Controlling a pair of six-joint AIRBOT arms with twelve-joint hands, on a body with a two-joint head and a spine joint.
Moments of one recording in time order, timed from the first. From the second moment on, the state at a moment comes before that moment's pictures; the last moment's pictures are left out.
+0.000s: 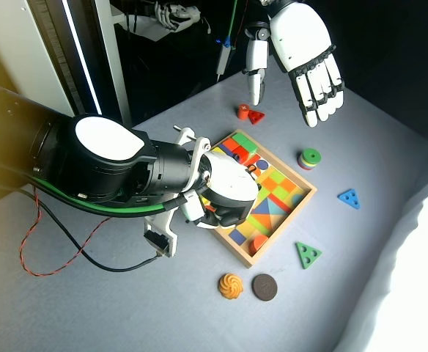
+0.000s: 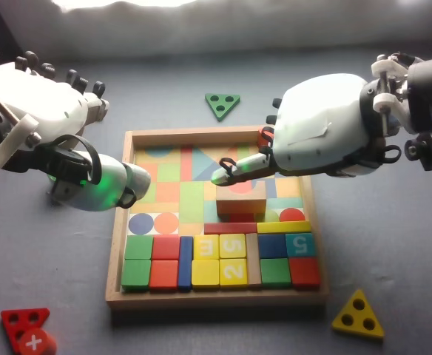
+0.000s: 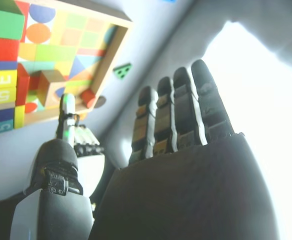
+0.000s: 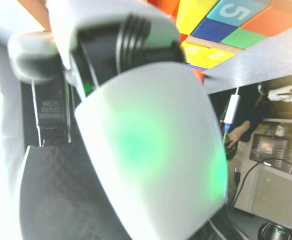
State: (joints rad) left arm -0.13 -0.77 0.50 -1.93 -0.99 2.99; right arm -0.08 -1.23 1.31 -1.80 0.42 0.32
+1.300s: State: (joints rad) left arm -0.13 -0.77 0.50 -1.93 -0.98 2.99; right arm -0.11 -1.22 1.31 -1.81 0.43 0.33
